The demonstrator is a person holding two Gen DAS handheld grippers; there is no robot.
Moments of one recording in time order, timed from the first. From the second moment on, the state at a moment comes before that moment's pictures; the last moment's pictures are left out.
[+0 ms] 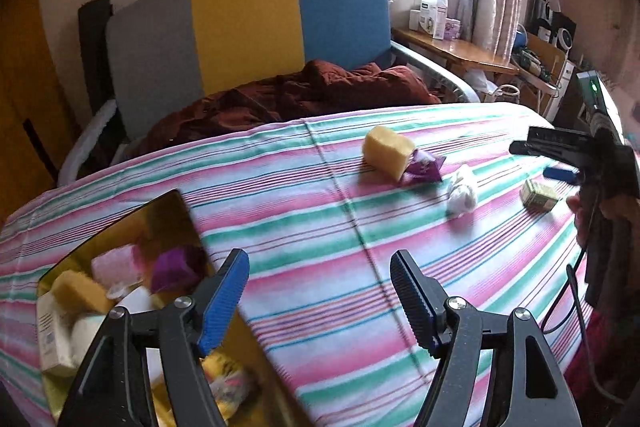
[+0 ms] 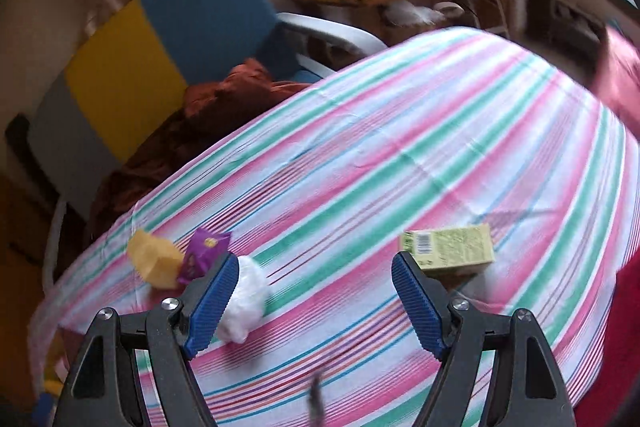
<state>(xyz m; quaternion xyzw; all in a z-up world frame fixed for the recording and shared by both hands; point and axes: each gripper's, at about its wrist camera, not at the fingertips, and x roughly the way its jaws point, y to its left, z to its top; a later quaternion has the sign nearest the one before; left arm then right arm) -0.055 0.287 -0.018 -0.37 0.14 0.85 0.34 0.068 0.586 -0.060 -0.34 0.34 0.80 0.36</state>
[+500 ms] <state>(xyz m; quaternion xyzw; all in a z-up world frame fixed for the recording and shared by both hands) -0.097 0.363 -0.035 -0.42 0.11 0.82 0.37 0.117 0.610 -0.053 -0.25 0.43 0.77 0.39</state>
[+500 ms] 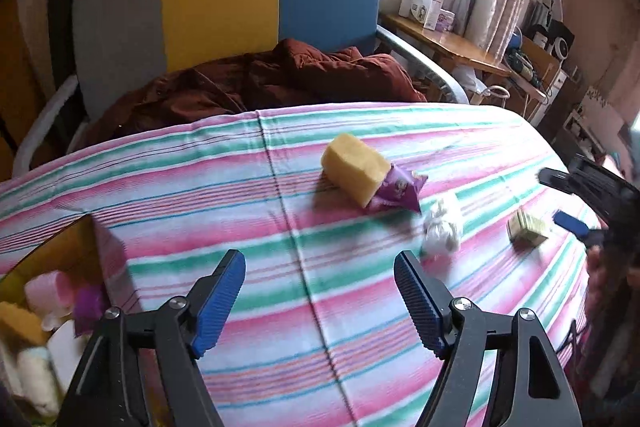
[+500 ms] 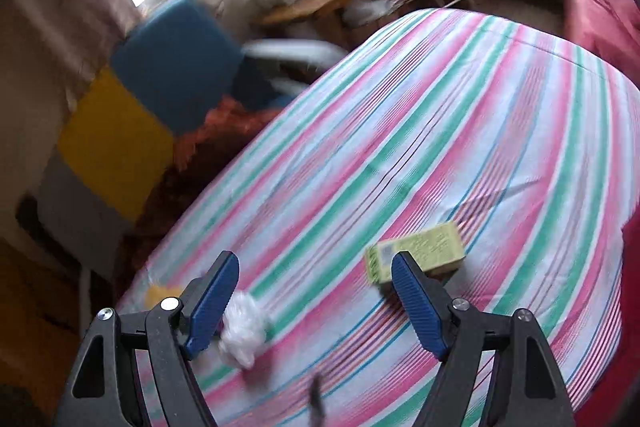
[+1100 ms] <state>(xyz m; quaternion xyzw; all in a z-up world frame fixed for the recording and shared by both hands) -0.171 0.459 -0.058 -0.47 0.03 0.81 0.35 0.149 0.624 -0.055 -0.18 0.50 0.76 0.38</state>
